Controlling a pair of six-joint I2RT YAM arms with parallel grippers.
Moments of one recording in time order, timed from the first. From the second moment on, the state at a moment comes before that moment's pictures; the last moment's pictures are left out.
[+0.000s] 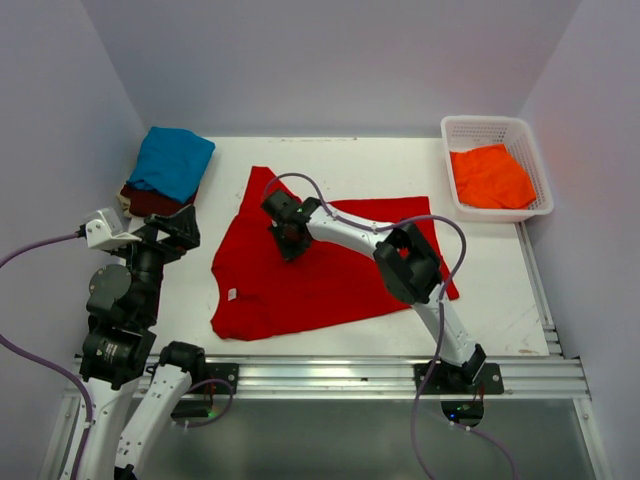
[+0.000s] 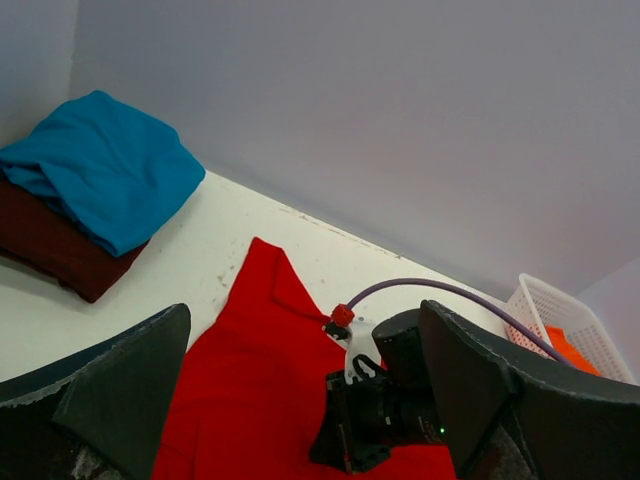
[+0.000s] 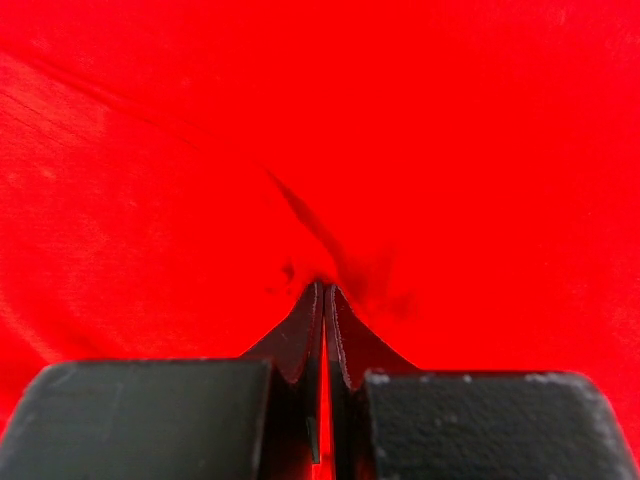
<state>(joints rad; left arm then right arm) -0.23 0.39 0.83 -0.38 -0.31 -0.51 0.89 2.30 1.91 -0.76 0.03 0.39</state>
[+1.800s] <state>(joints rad) -0.23 0.58 0.77 -0.38 0.05 -0.48 0.89 1.79 1.39 -0.59 0.27 0.45</state>
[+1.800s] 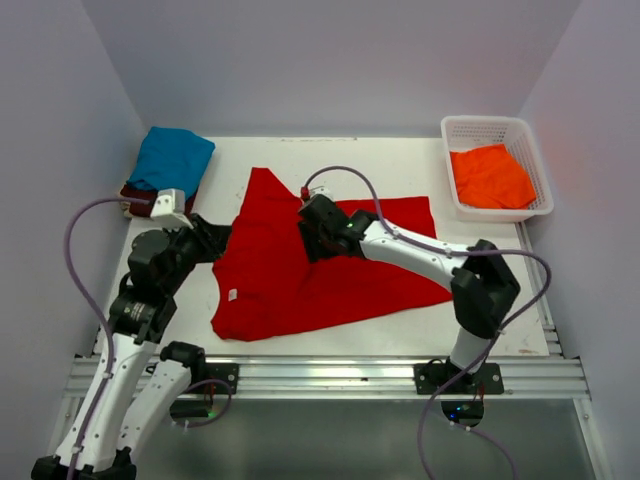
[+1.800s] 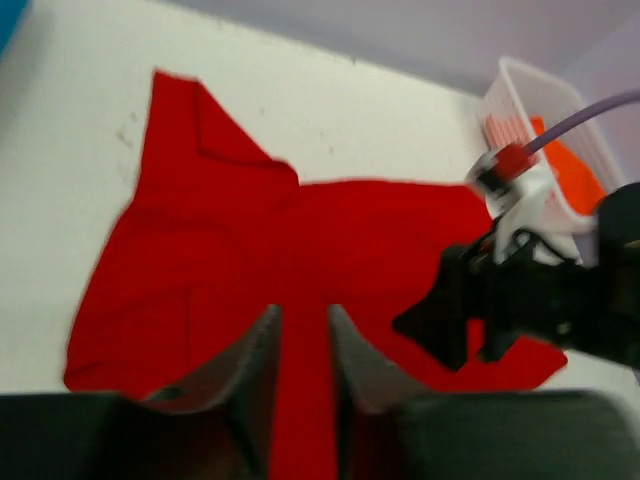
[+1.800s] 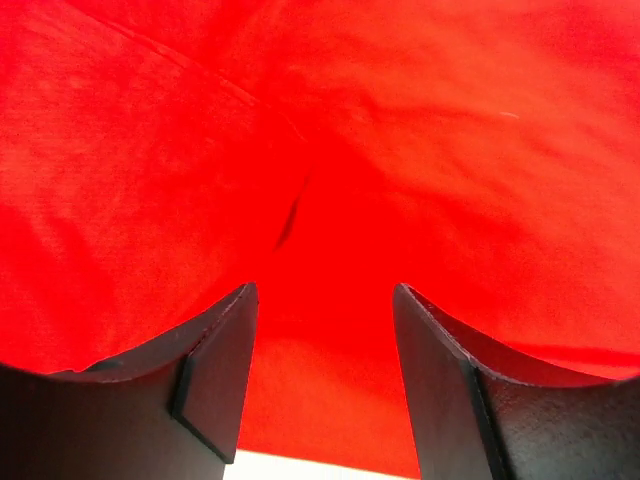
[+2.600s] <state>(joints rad) -0.32 1.05 0.49 -0.13 0.17 -0.63 0.64 1.55 1.11 -0.55 0.37 0.55</state>
